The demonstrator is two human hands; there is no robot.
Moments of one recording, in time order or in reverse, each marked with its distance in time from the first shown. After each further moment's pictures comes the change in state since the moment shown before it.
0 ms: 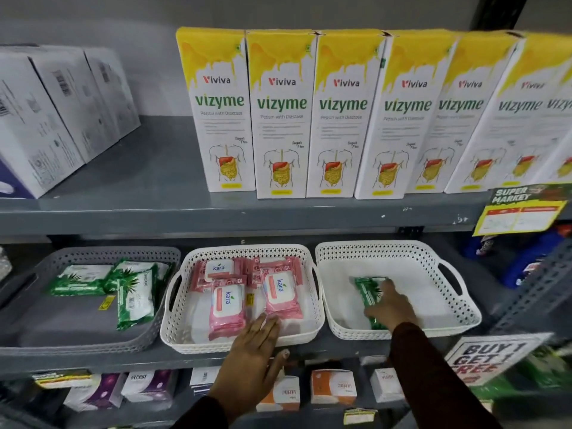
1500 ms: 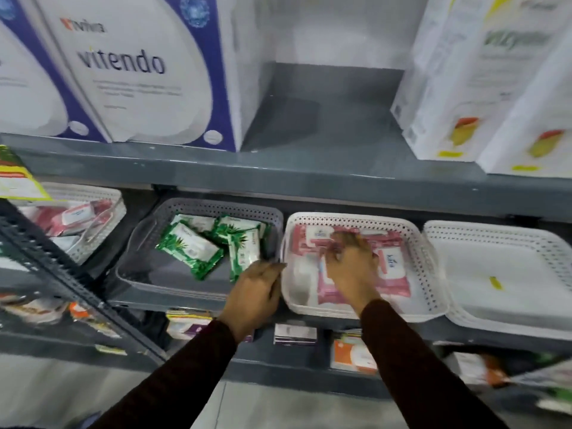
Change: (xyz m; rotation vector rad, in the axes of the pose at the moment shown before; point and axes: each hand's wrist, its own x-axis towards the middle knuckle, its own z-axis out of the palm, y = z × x) left_hand -0.055 -0.194 -0.100 -0.138 0.170 -0.147; right_hand -0.155 -0.253 0.154 0.070 0.216 -0.593
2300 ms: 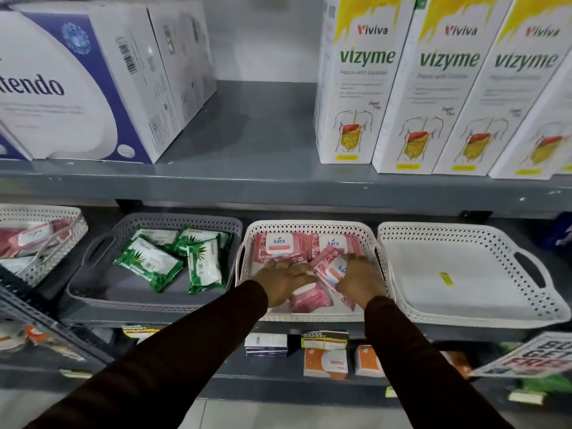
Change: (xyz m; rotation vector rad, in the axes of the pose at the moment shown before) left_hand 0.088 0.075 0.074 0.438 -0.553 0.371; right_hand 0.018 0.114 -0.055 -0.213 -0.359 0.202
